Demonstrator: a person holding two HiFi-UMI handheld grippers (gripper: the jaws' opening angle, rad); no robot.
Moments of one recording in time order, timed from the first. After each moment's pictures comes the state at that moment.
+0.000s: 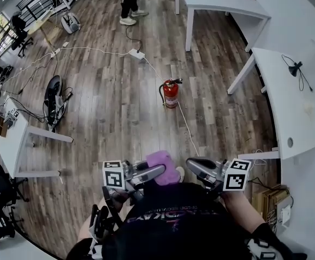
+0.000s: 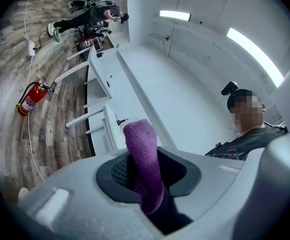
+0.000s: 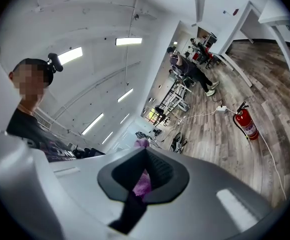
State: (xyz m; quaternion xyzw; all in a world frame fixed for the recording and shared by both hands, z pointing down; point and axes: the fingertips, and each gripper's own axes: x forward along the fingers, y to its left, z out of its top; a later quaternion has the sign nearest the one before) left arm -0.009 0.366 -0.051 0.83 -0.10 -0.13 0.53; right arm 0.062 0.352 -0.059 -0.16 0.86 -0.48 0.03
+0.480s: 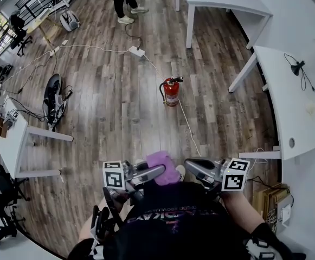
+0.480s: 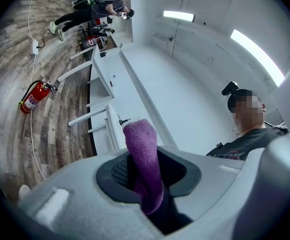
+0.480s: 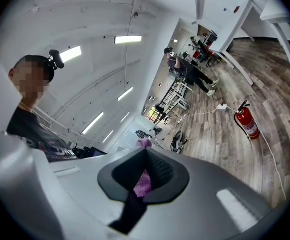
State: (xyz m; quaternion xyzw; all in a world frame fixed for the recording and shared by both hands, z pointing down) left arm -0.013 0.358 -0.042 0.82 -0.11 -0.13 0.54; right arm 0.053 0.343 -0.053 -0.15 0.86 -0.48 0.02
